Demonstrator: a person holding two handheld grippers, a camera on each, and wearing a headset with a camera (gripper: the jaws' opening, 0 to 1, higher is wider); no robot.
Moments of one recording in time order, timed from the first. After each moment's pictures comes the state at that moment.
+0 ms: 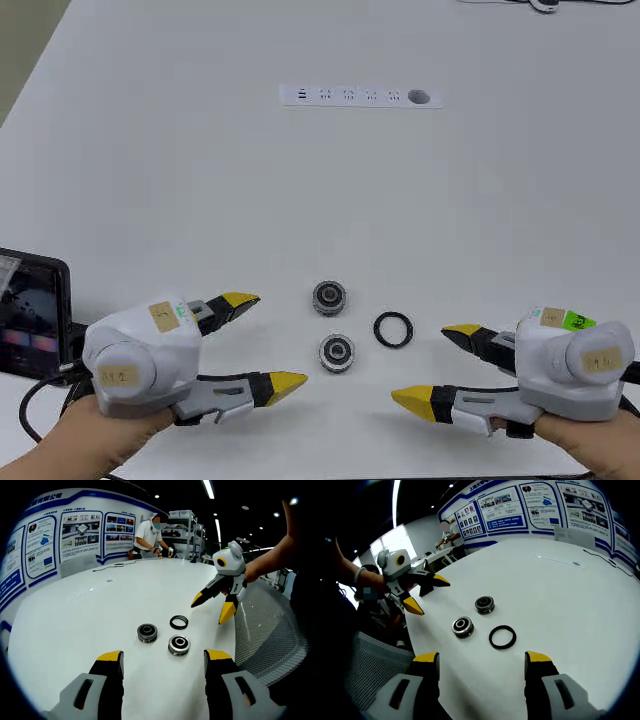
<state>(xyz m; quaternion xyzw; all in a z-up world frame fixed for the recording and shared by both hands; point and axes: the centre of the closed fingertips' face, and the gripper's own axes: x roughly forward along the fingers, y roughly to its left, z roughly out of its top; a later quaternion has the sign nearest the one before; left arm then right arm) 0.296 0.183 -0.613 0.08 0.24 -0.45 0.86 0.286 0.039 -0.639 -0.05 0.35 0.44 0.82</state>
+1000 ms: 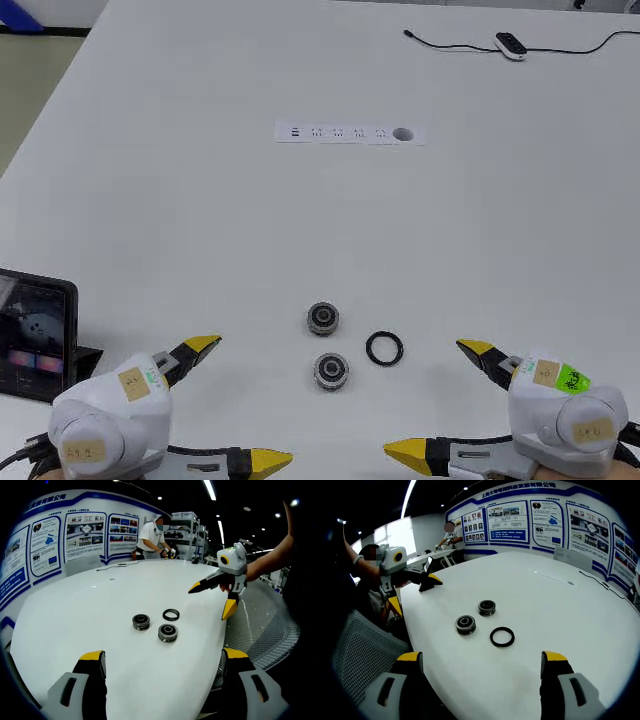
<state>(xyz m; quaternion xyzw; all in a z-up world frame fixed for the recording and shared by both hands) 0.259 0.200 -0.613 0.07 0.24 -0.43 0.87 0.273 0.032 -0.628 -0.10 0.29 0.42 0.85</state>
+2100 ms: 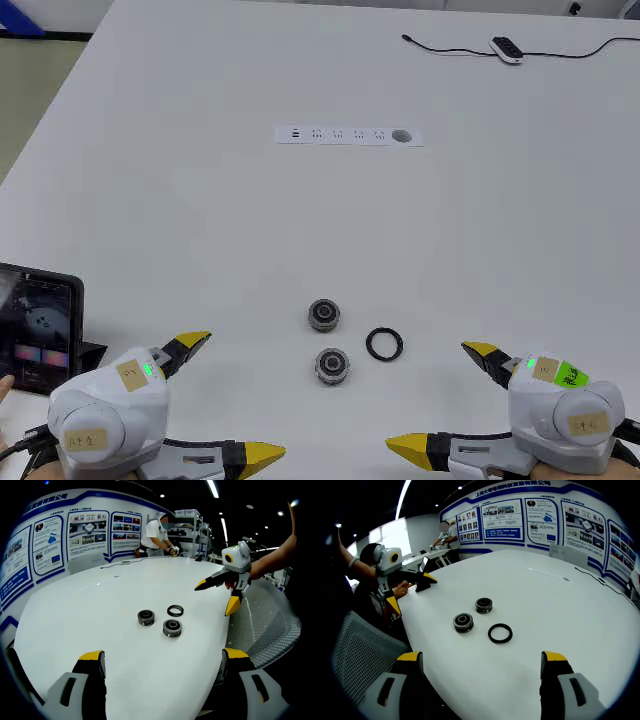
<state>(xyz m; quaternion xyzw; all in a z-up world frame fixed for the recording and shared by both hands) 0.261 0.212 -0.615 0.08 0.25 -0.42 0.87 0.272 0.028 -0.628 -0.10 0.30 0.40 0.86</state>
